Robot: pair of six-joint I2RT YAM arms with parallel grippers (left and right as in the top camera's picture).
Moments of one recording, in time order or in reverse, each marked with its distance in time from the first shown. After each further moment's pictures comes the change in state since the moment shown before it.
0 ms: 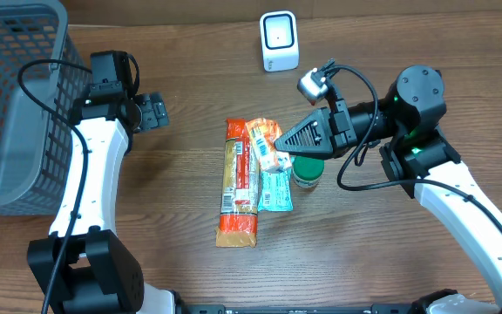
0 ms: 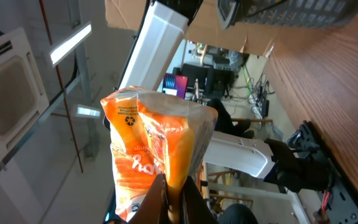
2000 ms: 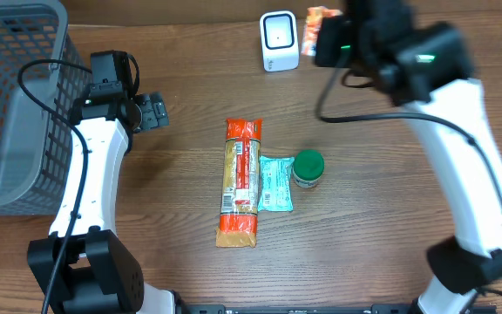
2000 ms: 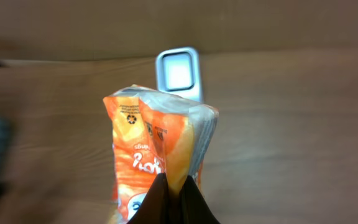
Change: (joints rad) left arm 0.000 0.000 0.000 0.000 0.000 0.000; right arm 0.144 0.452 1.204 -1.665 1.656 -1.050
